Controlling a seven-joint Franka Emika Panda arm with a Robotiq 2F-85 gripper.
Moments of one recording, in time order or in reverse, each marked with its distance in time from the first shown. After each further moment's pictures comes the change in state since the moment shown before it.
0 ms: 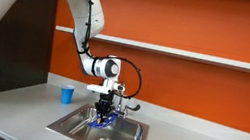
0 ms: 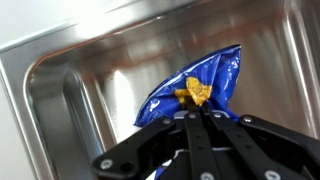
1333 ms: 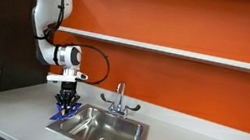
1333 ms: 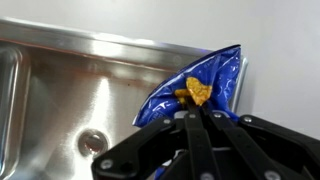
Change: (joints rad) arm 0.191 -0.198 0.183 -0.250 -0.137 -0.006 -0.002
